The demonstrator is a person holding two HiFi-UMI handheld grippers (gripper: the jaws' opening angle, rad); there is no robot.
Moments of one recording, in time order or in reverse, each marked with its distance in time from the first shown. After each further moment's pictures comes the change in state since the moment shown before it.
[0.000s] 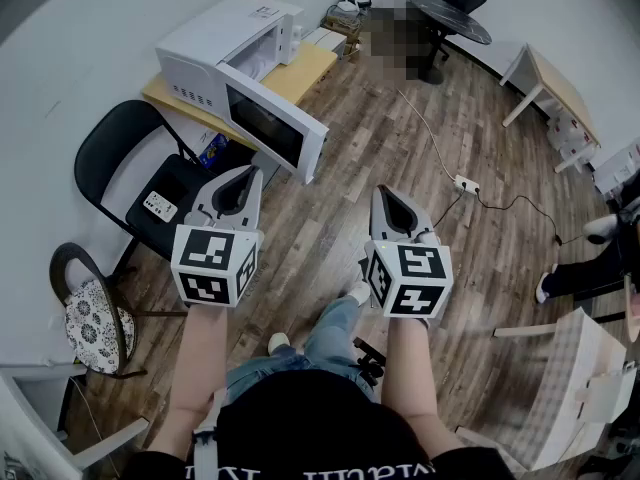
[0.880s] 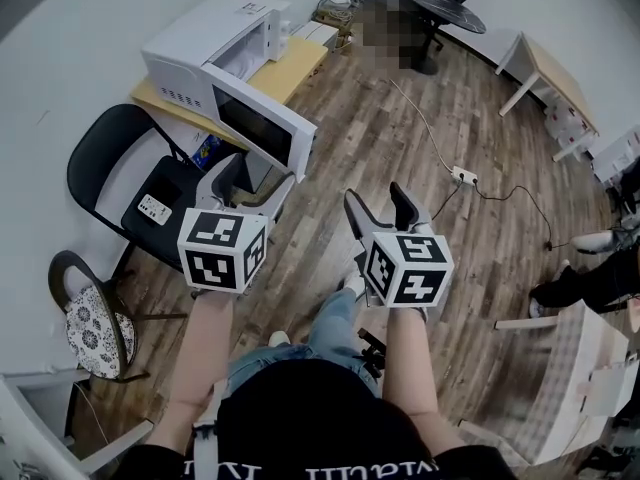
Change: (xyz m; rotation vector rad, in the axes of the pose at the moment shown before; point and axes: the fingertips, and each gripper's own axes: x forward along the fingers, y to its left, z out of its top) left arm 0.043 -0.021 -0.008 -0.078 0.096 -0.061; right arm 0.020 -0.014 -0.020 0.117 0.071 0.052
